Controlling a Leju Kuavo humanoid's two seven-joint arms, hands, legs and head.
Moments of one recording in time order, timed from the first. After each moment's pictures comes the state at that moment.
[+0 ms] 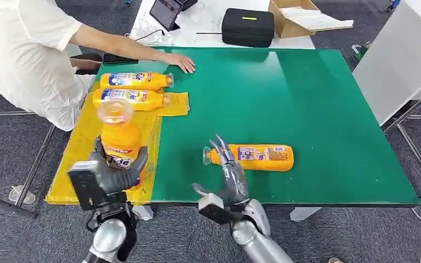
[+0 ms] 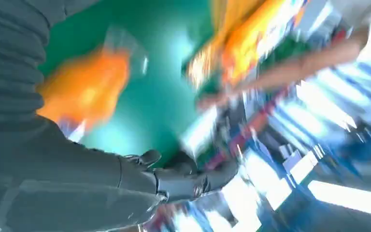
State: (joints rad) left arm -0.10 -0.17 -0.47 -1.36 -0.28 0.68 -0.49; right arm -0.20 0.14 0.45 -1.00 0.59 -0.67 -0.68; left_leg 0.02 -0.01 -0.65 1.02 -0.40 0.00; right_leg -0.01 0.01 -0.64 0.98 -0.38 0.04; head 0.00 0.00
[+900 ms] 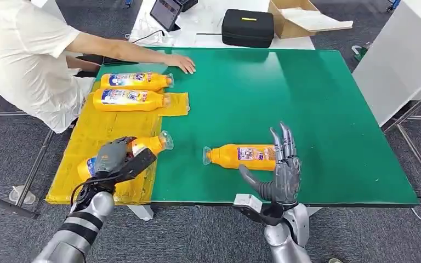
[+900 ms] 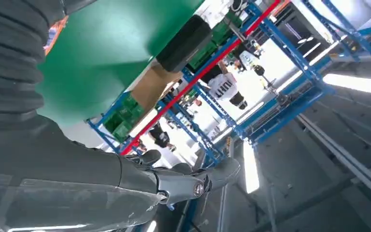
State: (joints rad) left arm -0.42 -0.04 -0.32 -0.76 -0.85 0.16 -0.31; right arm -0.05 0.19 0.11 -1.38 0.79 -0.70 -0.70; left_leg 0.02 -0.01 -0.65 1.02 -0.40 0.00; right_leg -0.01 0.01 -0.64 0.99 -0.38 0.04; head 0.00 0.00
